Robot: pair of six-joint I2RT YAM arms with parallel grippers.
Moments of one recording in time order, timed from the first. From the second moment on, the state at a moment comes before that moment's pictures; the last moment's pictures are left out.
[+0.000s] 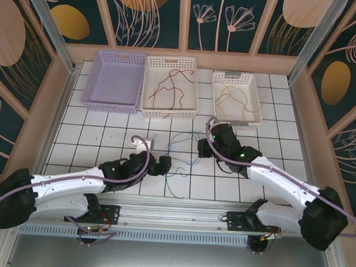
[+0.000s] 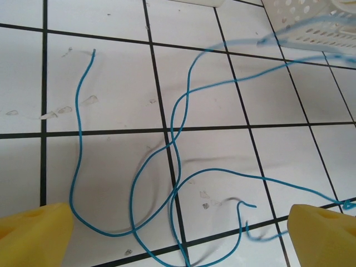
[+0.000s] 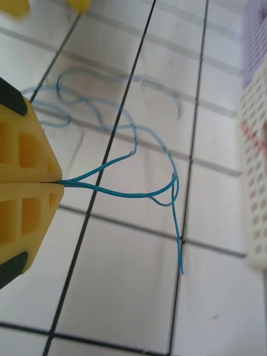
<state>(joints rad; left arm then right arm) -1.06 1.08 0.48 -0.12 -0.39 -0.87 0.74 1.11 0.71 -0.29 -0.04 0.52</state>
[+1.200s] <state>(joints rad) -1.06 0.84 0.32 0.38 -0.30 -1.03 0.72 0.92 0.66 -0.07 -0.62 0.49</state>
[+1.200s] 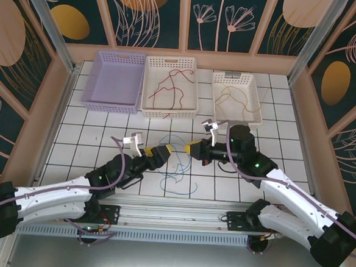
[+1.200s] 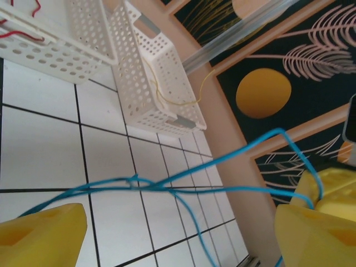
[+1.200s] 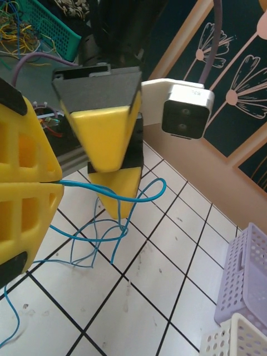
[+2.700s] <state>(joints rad) -1.06 0.91 0.62 -0.04 -0.18 -0.72 0.74 0.89 0.64 -0.07 -0.68 0.46</state>
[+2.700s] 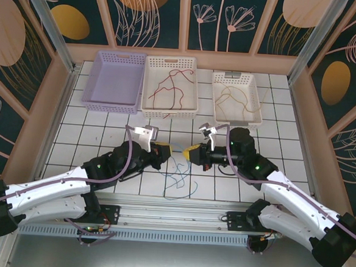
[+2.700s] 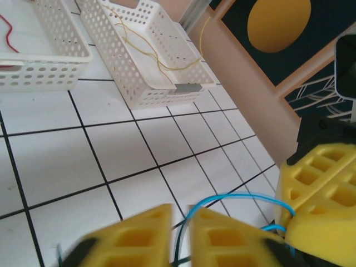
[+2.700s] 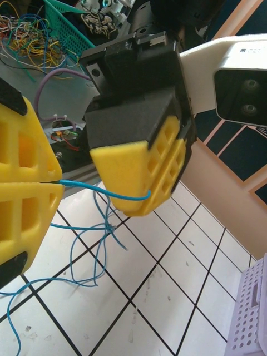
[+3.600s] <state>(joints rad) -0.82 1.01 0.99 -0.14 -0.40 -0.63 0.67 1.06 0.54 -0.03 -0.48 0.47</state>
